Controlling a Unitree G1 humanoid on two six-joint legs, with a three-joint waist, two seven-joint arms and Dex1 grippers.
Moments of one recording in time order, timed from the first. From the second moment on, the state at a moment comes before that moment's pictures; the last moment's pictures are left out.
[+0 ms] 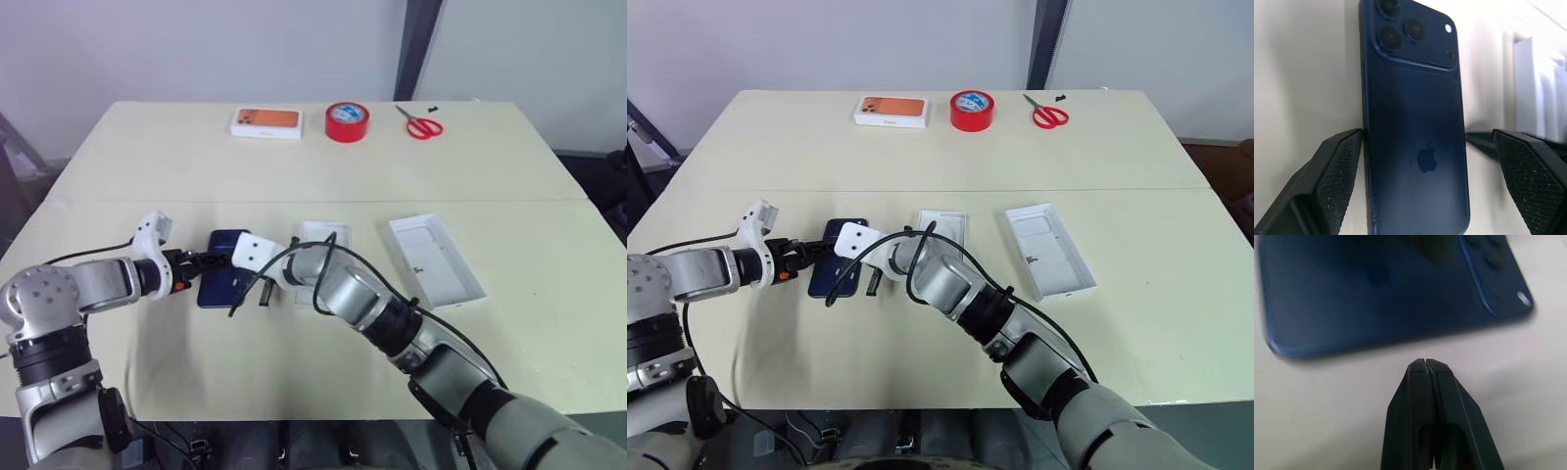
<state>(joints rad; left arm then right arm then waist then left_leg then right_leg) -0.49 0.55 0.51 0.03 -1.16 1.58 0.05 -0.85 -0.03 0.68 0.22 -0.18 0.75 0.64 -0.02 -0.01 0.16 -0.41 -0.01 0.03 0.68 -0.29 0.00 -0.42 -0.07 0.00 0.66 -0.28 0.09</state>
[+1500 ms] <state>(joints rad) -0.27 0.50 0.40 0.06 -1.95 1.13 0.57 -0.75 -0.29 0.53 -0.28 -0.09 0.93 0.74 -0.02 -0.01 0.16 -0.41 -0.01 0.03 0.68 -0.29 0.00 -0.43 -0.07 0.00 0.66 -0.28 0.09</state>
